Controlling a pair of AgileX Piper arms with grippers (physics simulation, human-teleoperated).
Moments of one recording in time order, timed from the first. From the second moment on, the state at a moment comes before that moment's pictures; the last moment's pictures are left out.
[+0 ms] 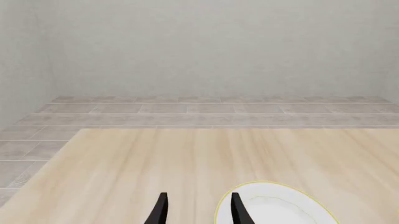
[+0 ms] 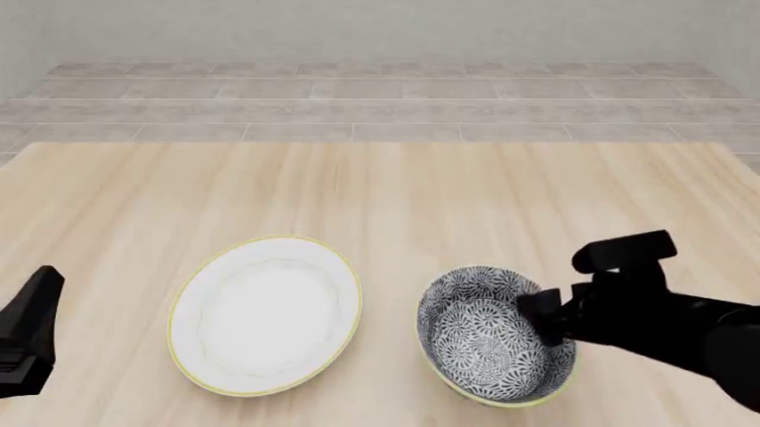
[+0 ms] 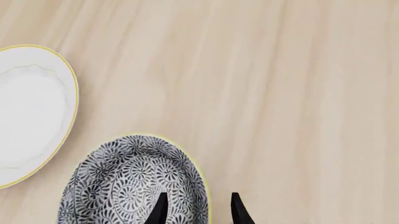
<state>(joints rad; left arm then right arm) 0.00 0.00 0.00 0.00 0.00 0.37 1.18 -0.31 -0.04 0.12</state>
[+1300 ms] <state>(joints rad) 0.00 0.00 0.00 0.00 0.00 0.37 1.24 -0.27 -0.13 0.16</state>
